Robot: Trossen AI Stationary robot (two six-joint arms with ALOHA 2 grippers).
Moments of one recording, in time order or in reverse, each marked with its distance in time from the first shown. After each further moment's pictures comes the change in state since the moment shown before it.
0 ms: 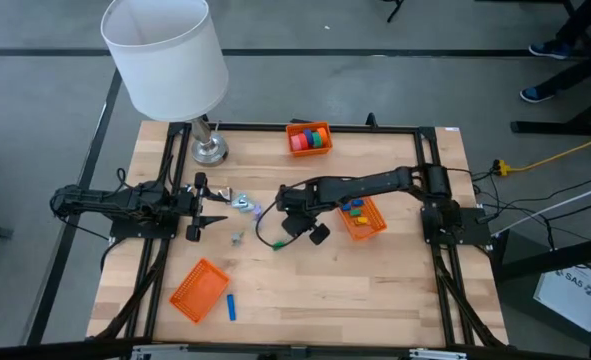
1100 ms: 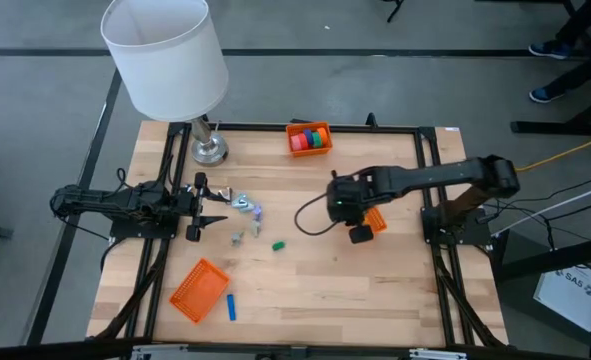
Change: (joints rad) left arm 0.000 0.000 0.000 0.000 0.000 0.000; right arm 0.028 -0.511 -0.346 -0.248 0.037 0.542
